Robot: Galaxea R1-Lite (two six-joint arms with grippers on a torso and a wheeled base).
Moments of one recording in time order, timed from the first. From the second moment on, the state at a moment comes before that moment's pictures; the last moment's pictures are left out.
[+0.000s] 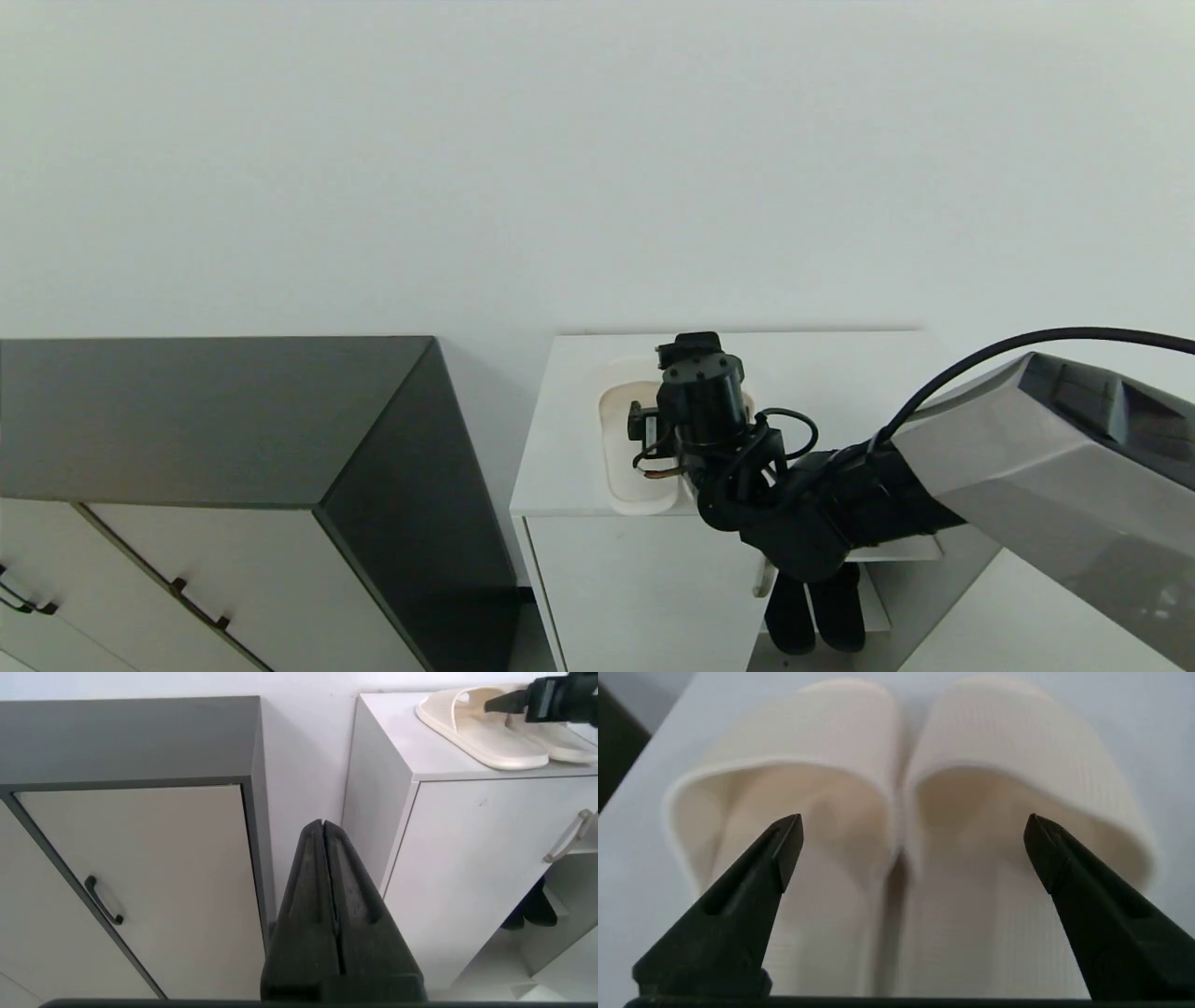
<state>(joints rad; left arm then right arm) 0.00 0.00 0.00 0.00 -0.03 0.00 0.79 2.24 -1.34 -0.64 -0.63 0.22</state>
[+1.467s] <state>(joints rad) 0.00 0.00 0.00 0.00 -0.03 0.00 0.81 2.09 -1.18 -0.65 -0.53 0.20</state>
